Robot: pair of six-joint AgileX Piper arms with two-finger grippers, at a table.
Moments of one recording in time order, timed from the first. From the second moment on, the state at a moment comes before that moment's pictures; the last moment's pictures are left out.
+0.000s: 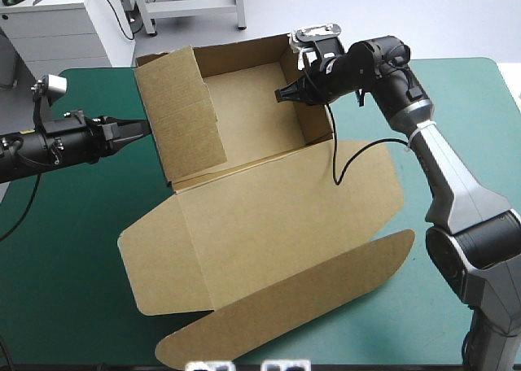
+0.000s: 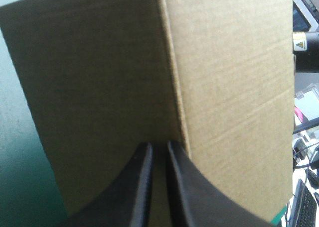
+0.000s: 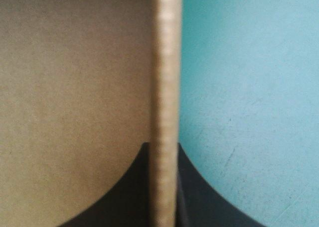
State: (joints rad) left arm 0.30 1.24 -1.26 -1.19 1.23 0.60; right arm 0.39 1.93 -2.15 0.19 1.09 -0.01
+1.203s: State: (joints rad) left arm 0.12 1.24 -1.26 -0.67 1.18 0.11; right arm 0.60 1.94 -2.14 -0.08 1.00 0.05
